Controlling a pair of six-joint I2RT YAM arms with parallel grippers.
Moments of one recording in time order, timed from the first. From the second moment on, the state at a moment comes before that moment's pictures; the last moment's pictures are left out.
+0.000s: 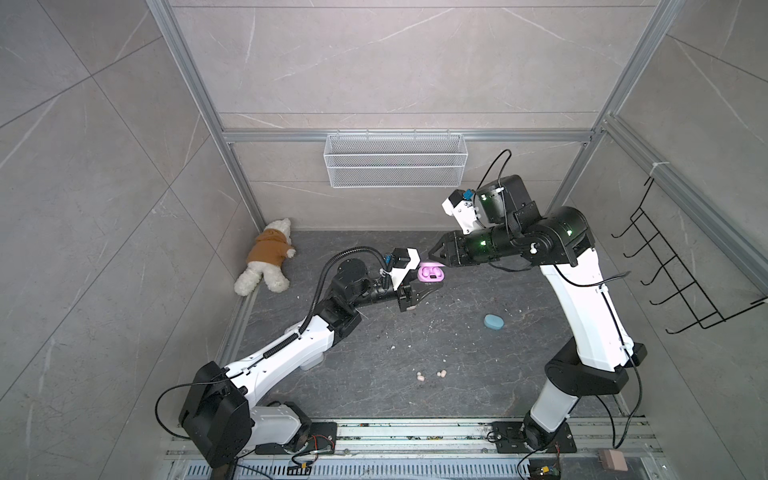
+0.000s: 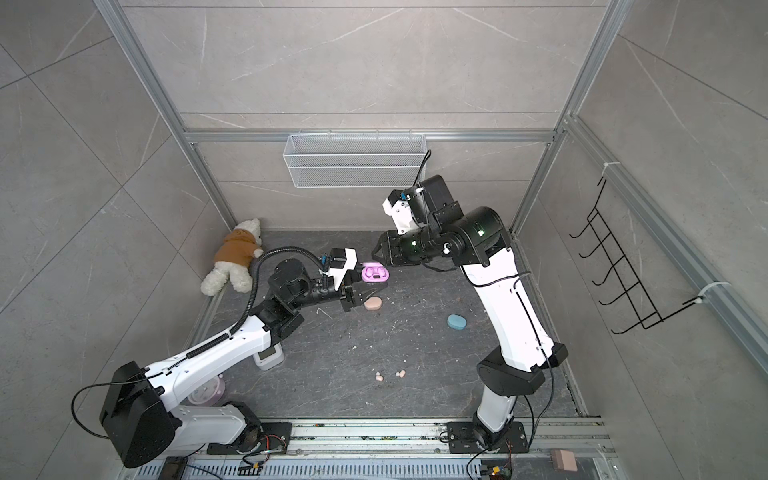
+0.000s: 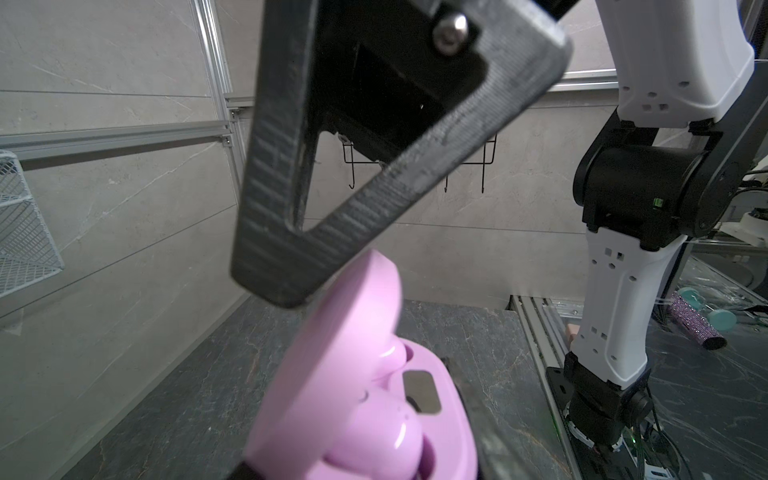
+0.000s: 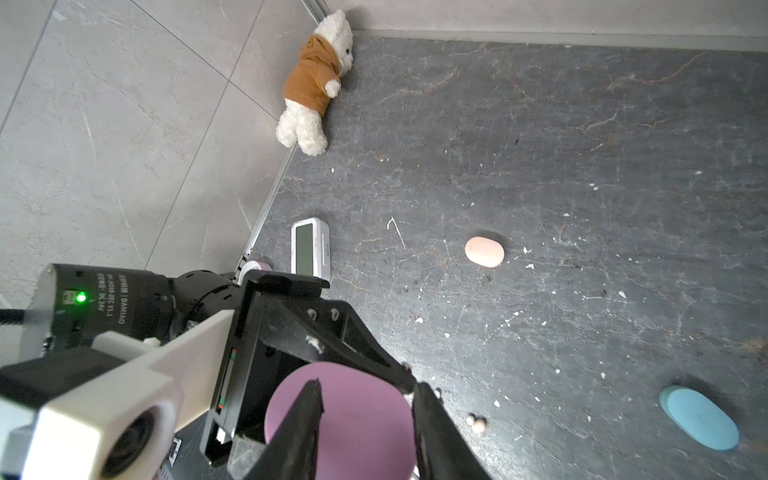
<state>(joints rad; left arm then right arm) -0.72 1.31 0.98 0.45 0.69 0.00 0.64 1.76 2.49 -1.52 -0.26 0.39</state>
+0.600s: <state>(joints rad) -0.72 1.31 0.98 0.43 0.68 0.01 0.70 1.71 2.43 -1.57 -0.26 0.37</state>
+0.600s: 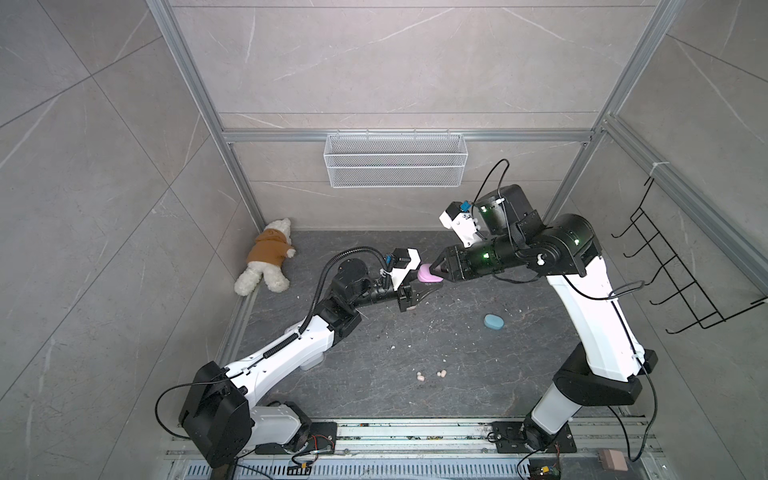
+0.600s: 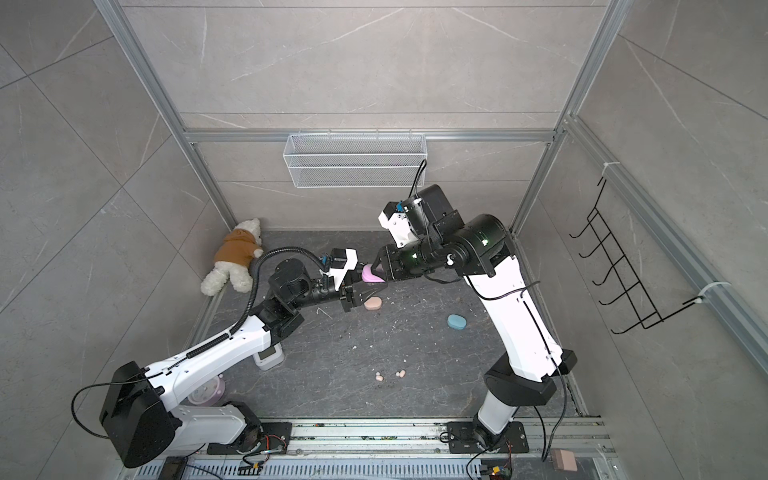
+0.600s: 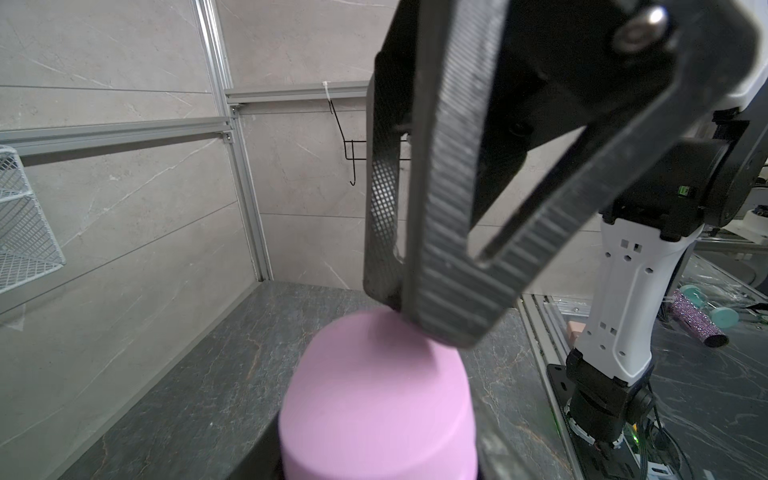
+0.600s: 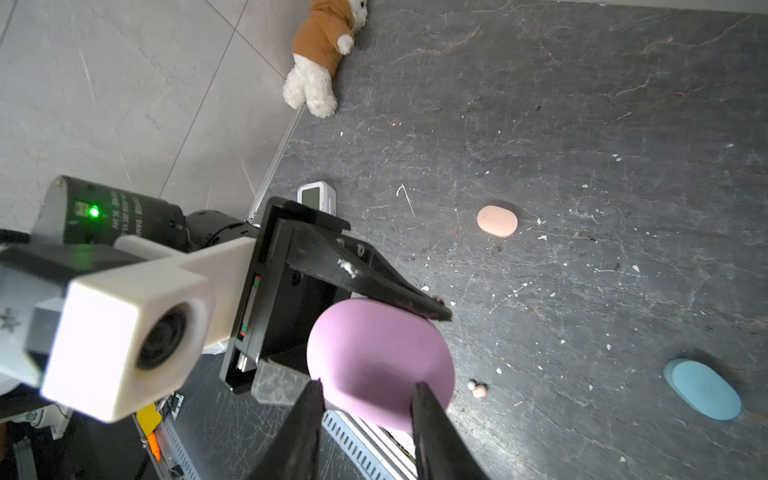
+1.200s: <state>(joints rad) -0.72 1.31 0.98 0.41 0.68 0.01 0.71 1.73 2.46 -1.60 -0.18 0.39</state>
